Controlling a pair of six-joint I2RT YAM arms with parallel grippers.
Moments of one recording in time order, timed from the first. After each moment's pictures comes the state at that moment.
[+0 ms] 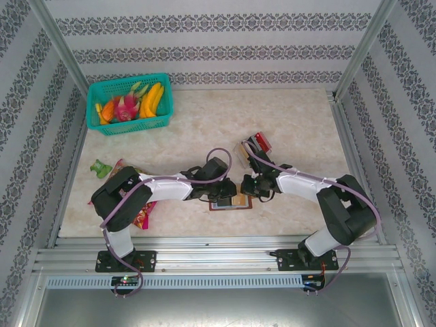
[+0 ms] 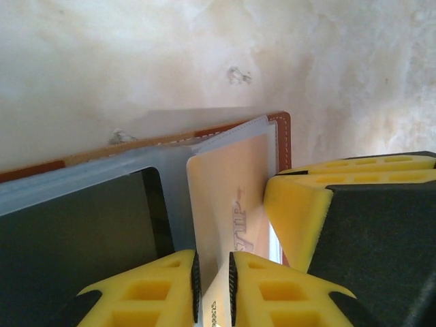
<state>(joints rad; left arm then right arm) -0.83 1.81 0.96 -0.03 0.26 -0.98 0.53 1.53 0.73 -0.38 -0.21 0.71</state>
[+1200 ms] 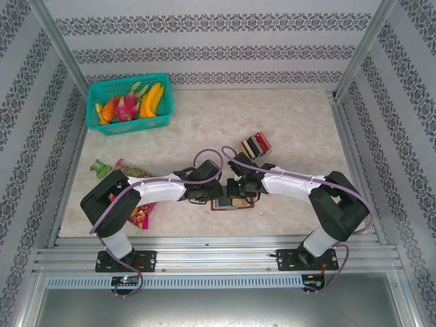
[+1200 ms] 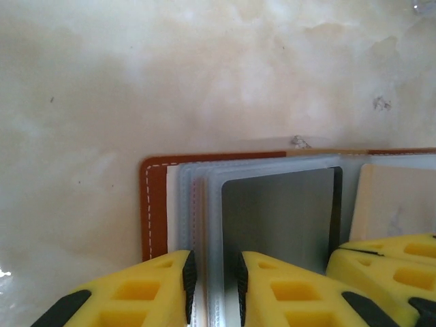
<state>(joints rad) -0.81 1.72 0.91 -0.24 0.06 -0.99 0.72 1.61 0.86 -0.43 -0.17 0.68</state>
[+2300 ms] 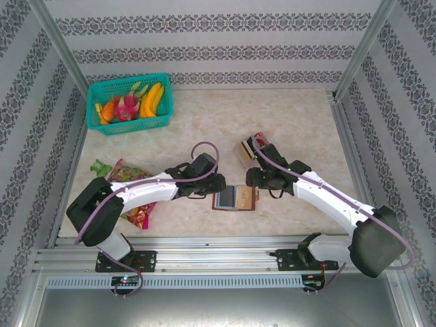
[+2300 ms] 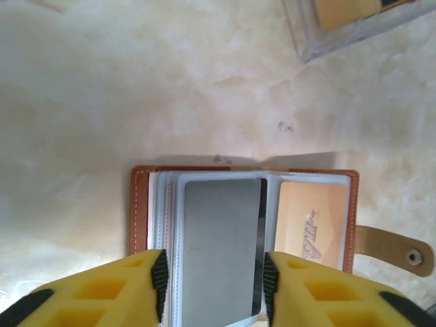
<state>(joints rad) -0.79 1.59 0.93 -0.26 0.05 -0.94 0.56 1.26 0.84 -0.69 0.04 0.63</state>
